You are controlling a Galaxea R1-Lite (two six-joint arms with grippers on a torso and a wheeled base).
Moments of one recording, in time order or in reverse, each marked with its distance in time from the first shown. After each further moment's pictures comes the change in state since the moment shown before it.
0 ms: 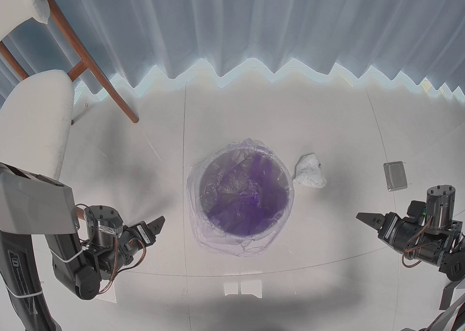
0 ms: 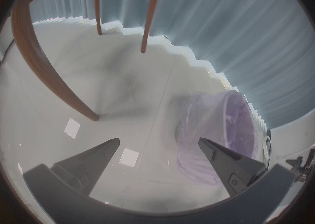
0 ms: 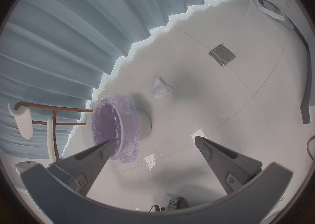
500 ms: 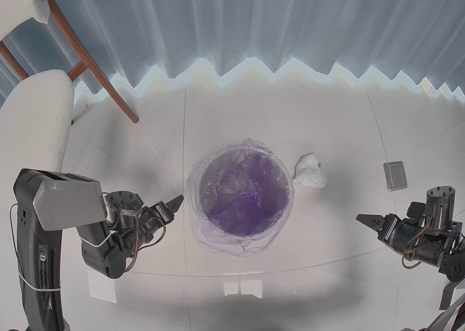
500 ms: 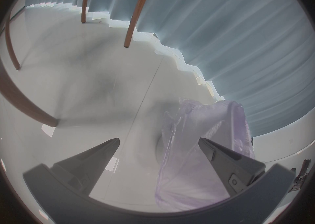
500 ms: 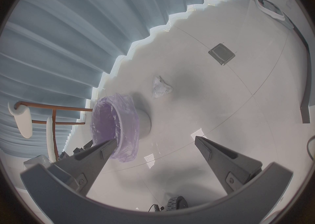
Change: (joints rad) left arm 0.038 0.224 -0.341 -0.035 -0.157 -0.055; right arm 0.001 0.001 0.006 0.000 0.001 -0.002
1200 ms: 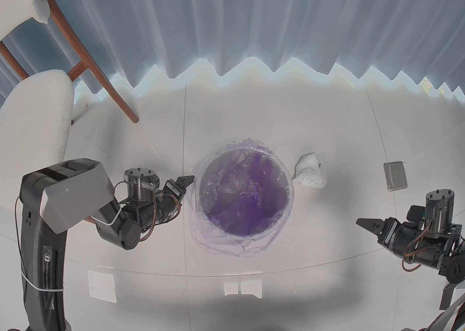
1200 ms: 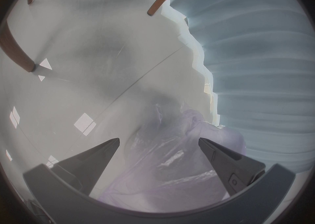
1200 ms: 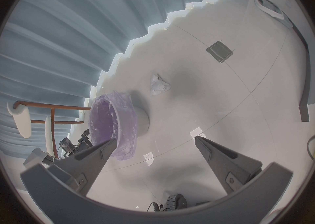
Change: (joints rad) left arm -0.008 0.036 -0.376 0.393 -0.127 -0.451; right arm 0.000 0.004 0.019 -0.001 0.001 0.005
